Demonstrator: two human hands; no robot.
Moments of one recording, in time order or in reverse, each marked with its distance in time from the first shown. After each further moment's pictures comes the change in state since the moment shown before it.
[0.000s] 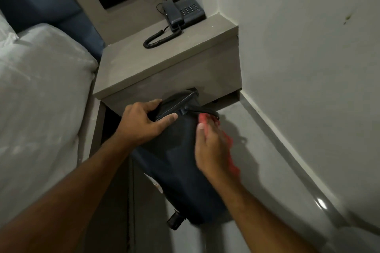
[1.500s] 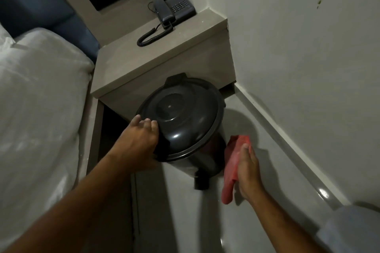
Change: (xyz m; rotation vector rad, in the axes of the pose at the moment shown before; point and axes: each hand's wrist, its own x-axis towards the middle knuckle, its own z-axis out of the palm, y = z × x) left_hand -0.051 -0.003 0.018 0.991 -0.377 0.296; right_hand -0.051 0.101 -0.042 0.724 0.019 0.641
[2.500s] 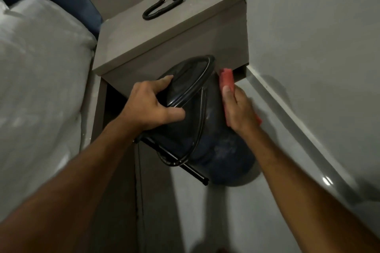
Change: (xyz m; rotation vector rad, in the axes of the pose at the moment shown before) left_hand 0.017 -0.011 -0.024 -1.111 0.384 -0.148; right_hand 0.039 -0.087 0.059 -0.508 -0.207 -0.543
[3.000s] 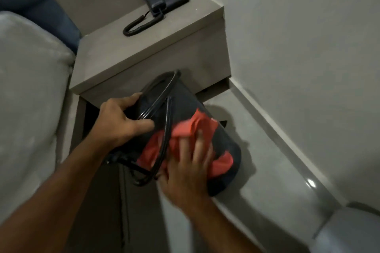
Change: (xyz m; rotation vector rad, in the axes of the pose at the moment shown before) left_hand 0.018 -0.042 -0.007 -0.133 0.010 -0.114; right_hand -0.107 0.001 0.097 -0.729 0.185 -0.429
